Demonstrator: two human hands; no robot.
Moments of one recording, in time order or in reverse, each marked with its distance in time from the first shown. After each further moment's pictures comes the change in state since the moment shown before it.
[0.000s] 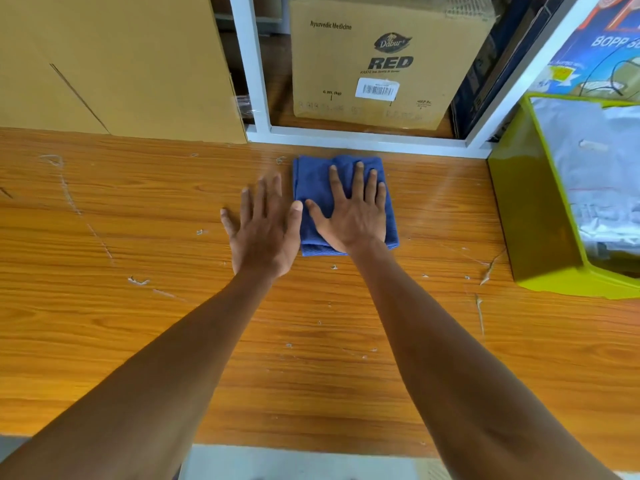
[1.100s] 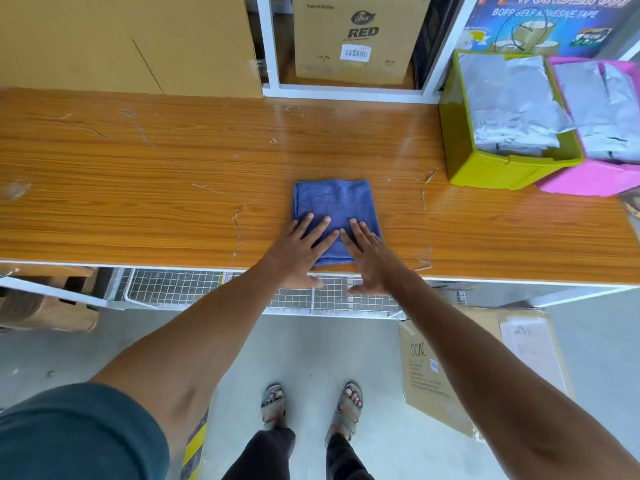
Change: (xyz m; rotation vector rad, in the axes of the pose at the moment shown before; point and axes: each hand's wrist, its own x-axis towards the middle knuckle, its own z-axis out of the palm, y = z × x) left_hand -0.251 -0.017 -0.040 0.556 -0.426 0.760; right_hand -0.325 0.064 -0.026 -0.113 -0.356 -0.422
